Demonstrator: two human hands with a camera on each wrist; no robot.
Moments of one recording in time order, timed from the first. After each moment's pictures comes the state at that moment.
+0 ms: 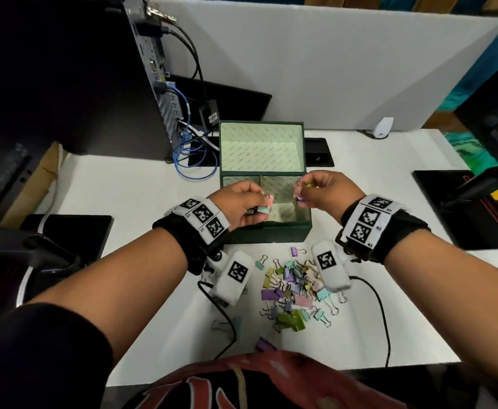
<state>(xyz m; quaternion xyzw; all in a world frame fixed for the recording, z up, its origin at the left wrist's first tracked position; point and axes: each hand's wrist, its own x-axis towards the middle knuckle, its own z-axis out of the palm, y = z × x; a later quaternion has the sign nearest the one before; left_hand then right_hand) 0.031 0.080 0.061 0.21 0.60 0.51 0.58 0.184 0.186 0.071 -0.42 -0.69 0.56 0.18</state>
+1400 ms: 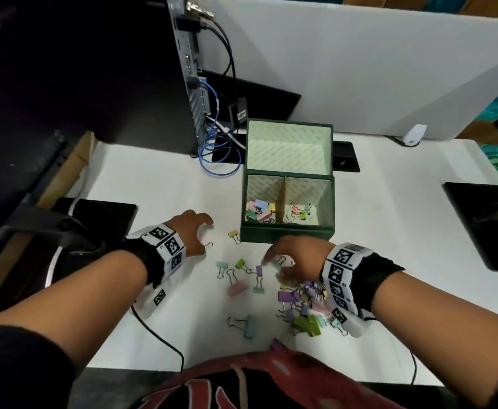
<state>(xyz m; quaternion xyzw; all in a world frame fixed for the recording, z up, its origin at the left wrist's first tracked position) -0.055 -0.006 0.007 0.46 0.84 -0.01 0.30 0.166 0.121 0.031 -0.20 -0.92 0.26 -0.22</state>
